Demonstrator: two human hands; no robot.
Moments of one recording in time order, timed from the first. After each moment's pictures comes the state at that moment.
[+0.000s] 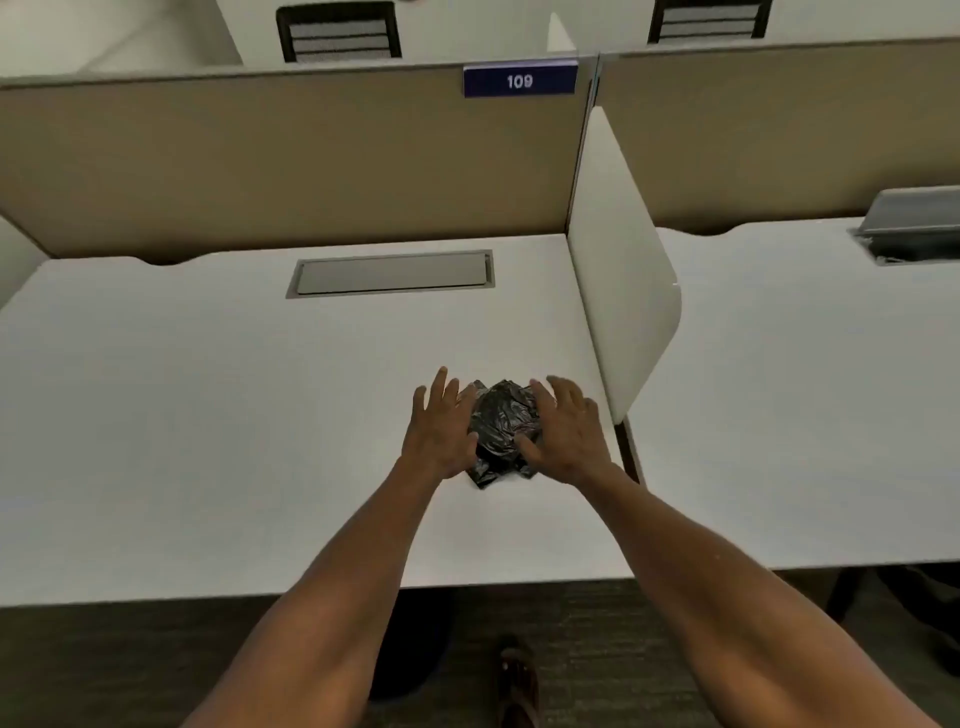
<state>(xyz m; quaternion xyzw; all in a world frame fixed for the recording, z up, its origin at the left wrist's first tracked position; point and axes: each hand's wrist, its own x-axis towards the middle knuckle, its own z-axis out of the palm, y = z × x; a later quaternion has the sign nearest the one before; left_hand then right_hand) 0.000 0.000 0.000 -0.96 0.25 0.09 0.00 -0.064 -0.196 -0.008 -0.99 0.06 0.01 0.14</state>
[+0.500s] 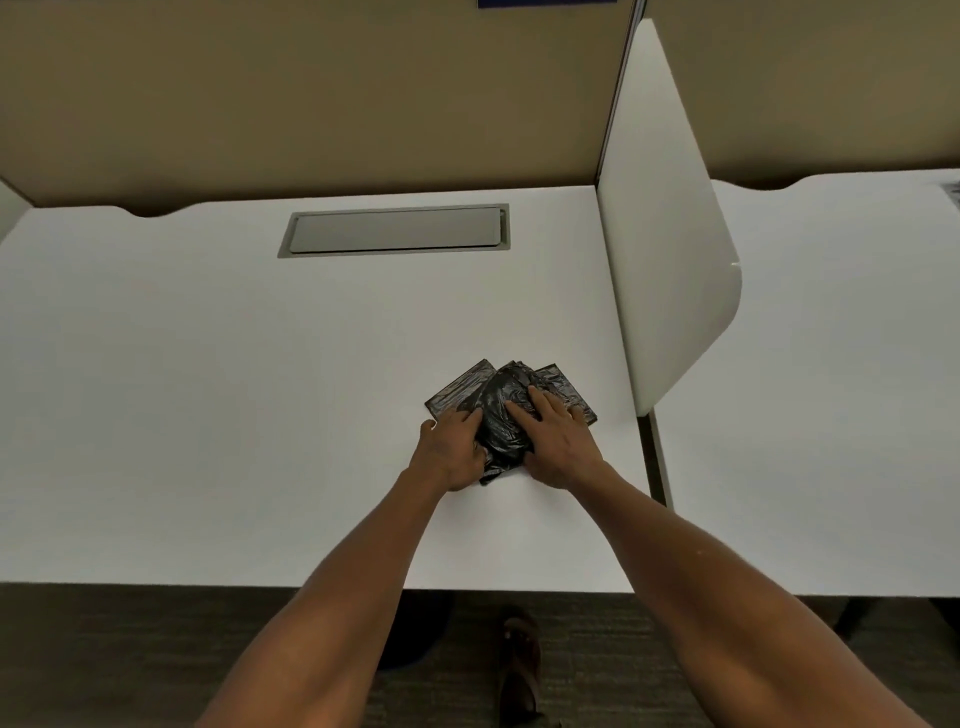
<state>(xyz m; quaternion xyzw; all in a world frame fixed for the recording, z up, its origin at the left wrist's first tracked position) 0.011 -0.011 -0.069 -0.95 0.20 0.22 -0.11 -0.026 -0.201 -0.088 -0.98 -0.04 0.18 0.13</state>
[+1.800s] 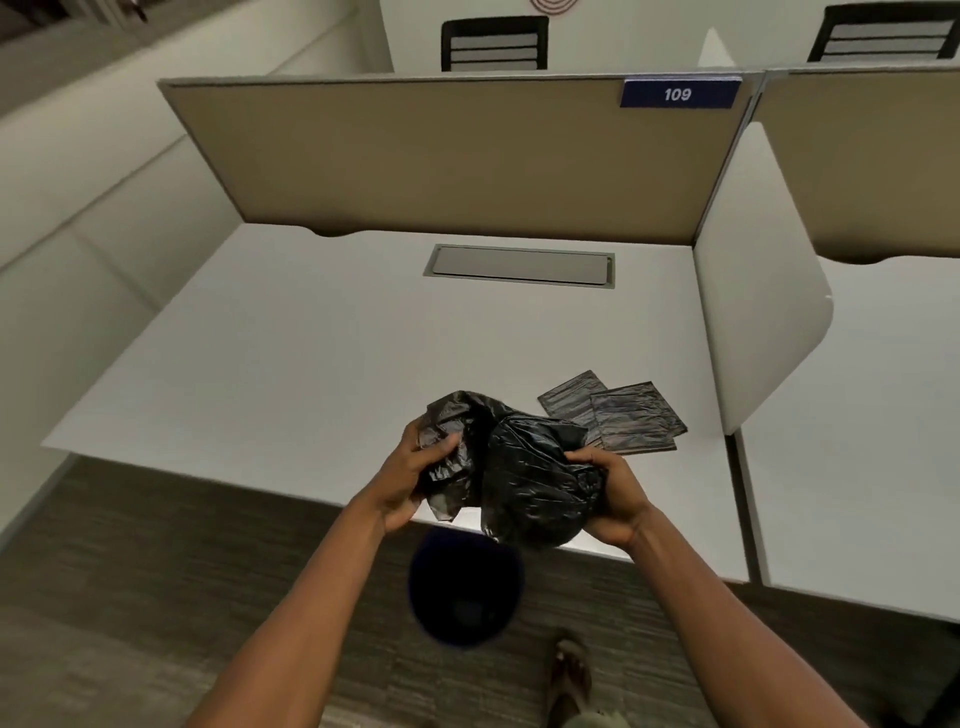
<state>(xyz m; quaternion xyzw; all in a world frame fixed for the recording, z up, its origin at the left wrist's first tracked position) -0.118 0.208 0.056 -0.58 -0.11 0.23 -0.77 -0.144 -0.071 0.019 -0.36 0.17 0.31 0.86</state>
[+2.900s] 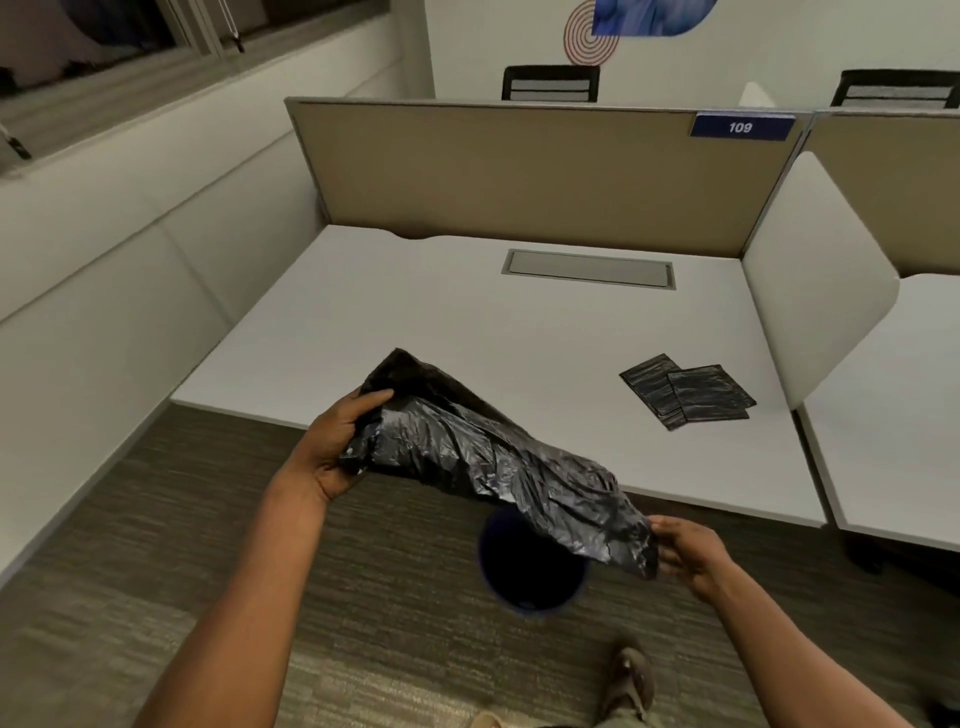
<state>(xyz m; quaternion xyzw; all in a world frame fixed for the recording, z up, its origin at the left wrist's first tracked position) -0.240 0.463 0.156 -0.47 -0.10 0.20 -0.85 -0.302 0.032 -0.027 -0.61 0.42 0.18 0.64</state>
